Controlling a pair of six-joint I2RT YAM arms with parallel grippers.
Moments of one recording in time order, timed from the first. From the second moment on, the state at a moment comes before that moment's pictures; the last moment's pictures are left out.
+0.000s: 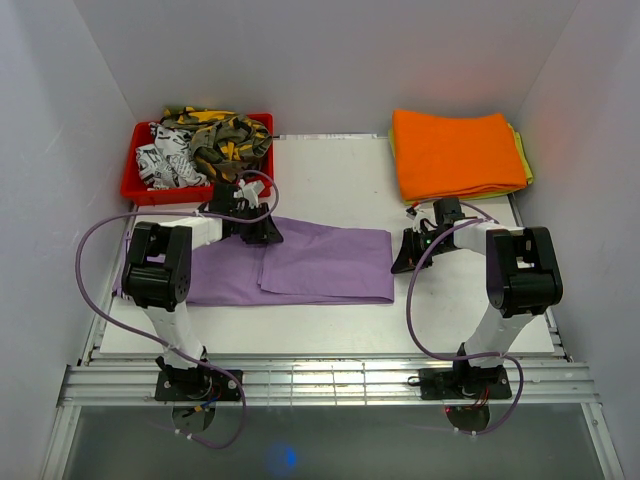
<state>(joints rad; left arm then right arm) -0.16 1.85 1.03 -0.08 0.57 -0.25 0.11 1.76 0.91 -0.40 -0.70 0.04</state>
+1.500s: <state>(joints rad) 0.61 1.52 1.23 -0.64 0.54 -0.04 0.07 1.96 0.99 -0.35 -0.99 0.03</state>
